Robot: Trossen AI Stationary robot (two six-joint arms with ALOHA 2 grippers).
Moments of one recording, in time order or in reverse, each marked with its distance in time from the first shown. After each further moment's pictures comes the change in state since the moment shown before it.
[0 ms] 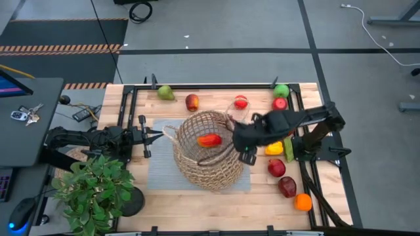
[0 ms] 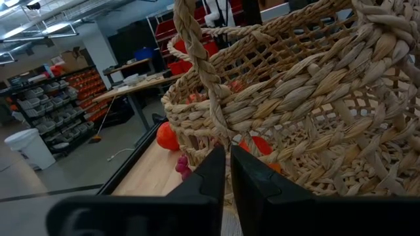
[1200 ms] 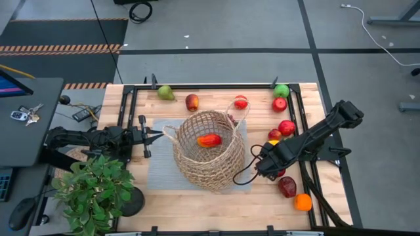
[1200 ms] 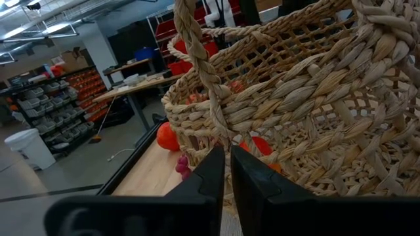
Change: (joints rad) left arm 0.000 0.000 0.000 0.001 0.000 0.000; right arm 0.188 -0.236 -0.819 0.201 -0.288 0.602
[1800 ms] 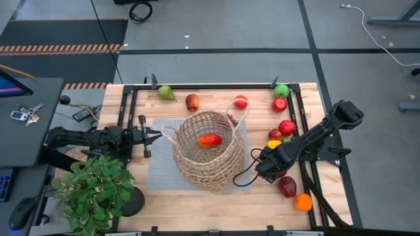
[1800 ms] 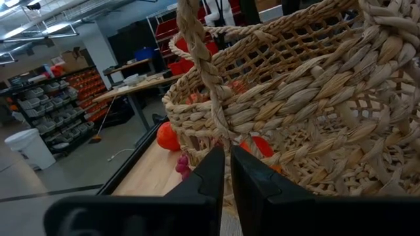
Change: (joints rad) left arm 0.000 0.000 0.000 0.000 0.000 0.000; right arm 0.000 0.000 -0.226 0.287 -0.058 0.014
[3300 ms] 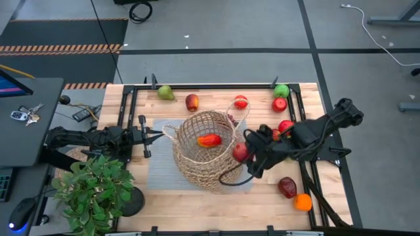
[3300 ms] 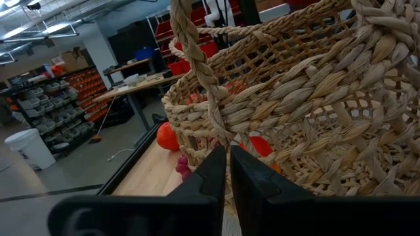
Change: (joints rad) left arm 0.000 0.000 0.000 0.000 0.000 0.000; right arm -0.017 0.001 0.789 -0.089 0.546 -0.536
